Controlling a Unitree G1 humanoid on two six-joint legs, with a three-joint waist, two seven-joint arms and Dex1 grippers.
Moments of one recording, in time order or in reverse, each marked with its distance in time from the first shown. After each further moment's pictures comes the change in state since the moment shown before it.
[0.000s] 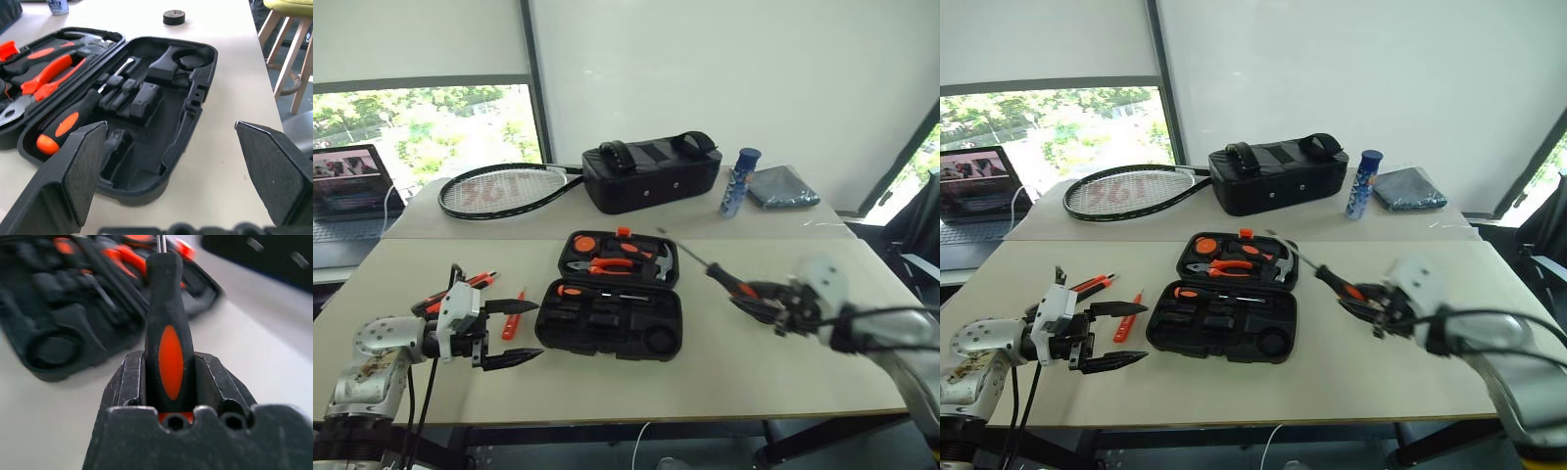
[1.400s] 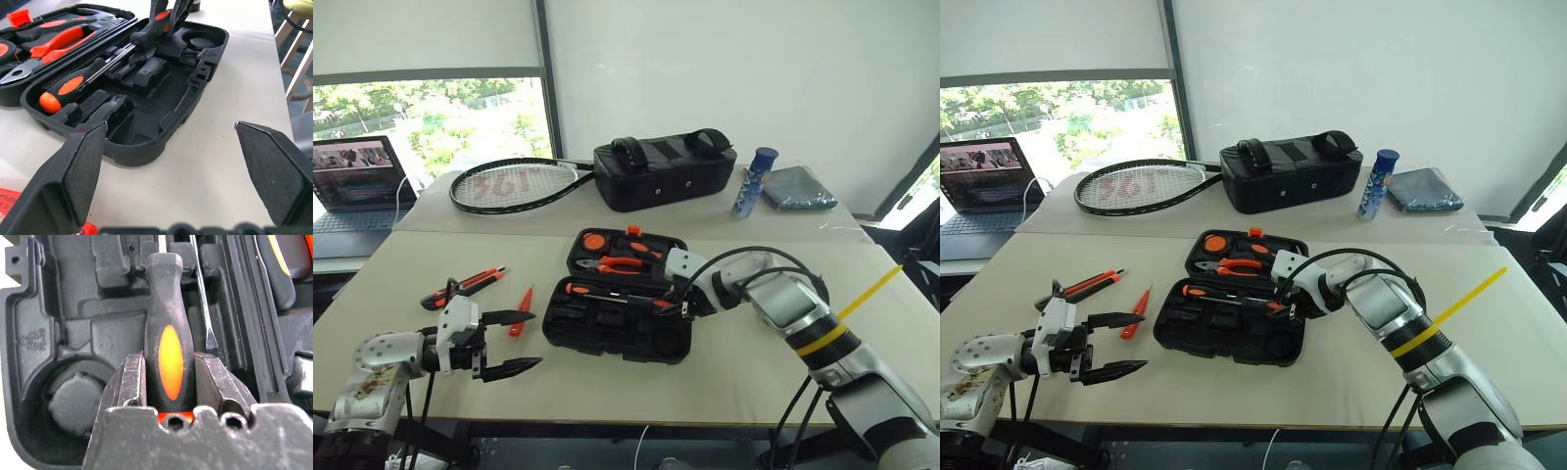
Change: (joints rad) left arm 0.073 -0.016 -0.004 0.002 0.002 -0.044 0.034; right arm -0.469 0.267 0.476 0.459 -0.361 0.132 0.241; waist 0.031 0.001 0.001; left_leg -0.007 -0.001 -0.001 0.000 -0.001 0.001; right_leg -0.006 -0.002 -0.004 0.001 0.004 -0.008
